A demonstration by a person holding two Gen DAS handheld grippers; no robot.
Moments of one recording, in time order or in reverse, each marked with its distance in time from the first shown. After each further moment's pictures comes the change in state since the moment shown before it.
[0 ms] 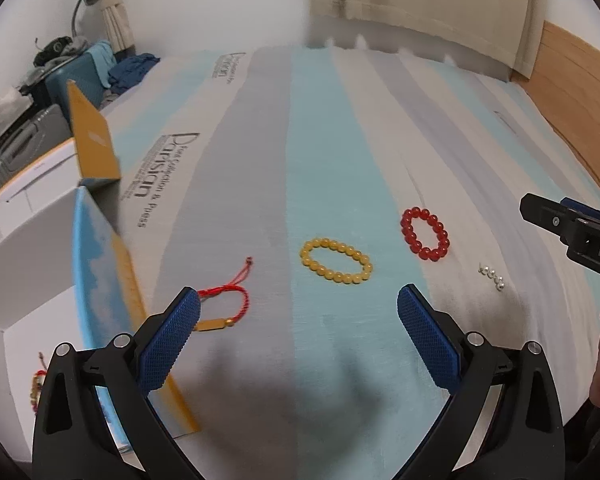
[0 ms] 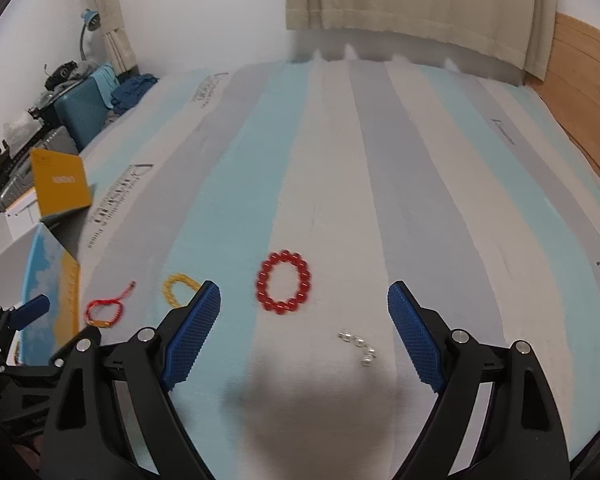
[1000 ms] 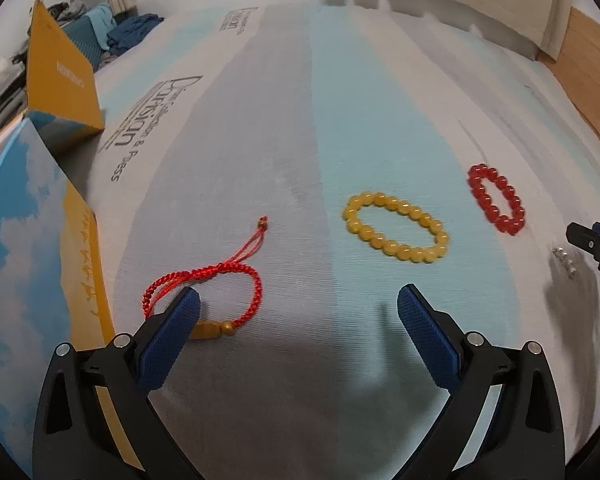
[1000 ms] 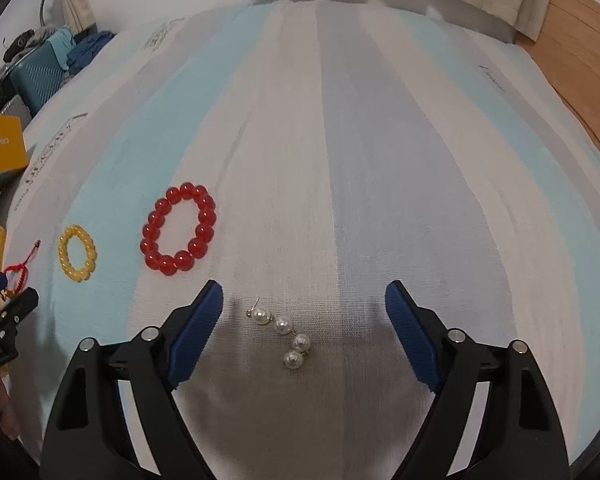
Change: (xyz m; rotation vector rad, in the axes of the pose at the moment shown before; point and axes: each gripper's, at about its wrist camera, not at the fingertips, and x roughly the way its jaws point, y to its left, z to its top) left arm 0.095 0.030 -0.024 -0.034 0.109 0.040; right arm 0.102 -0.051 -0.039 0.014 0.163 -0.089
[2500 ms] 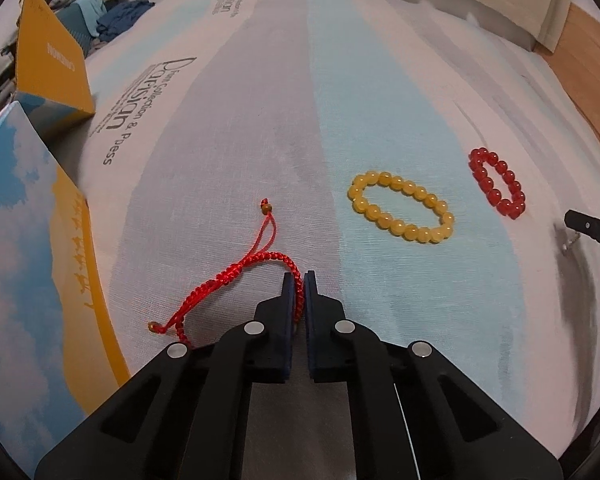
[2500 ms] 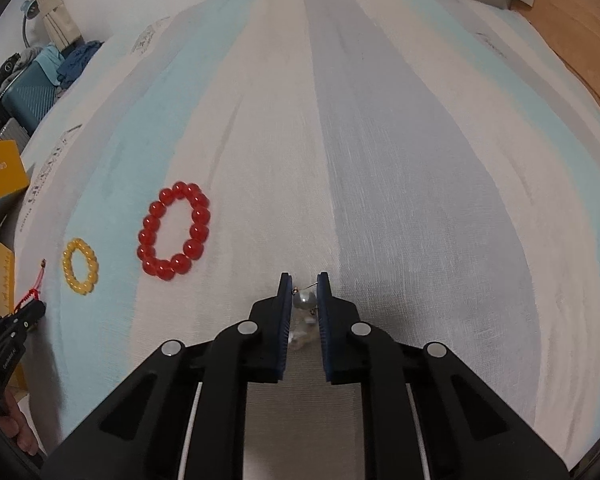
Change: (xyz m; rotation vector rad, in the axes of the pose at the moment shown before) left arm 0.000 0.006 -0.003 0.017 0.057 -0.048; right arm 0.012 -0.006 0.006 0.089 0.058 0.054
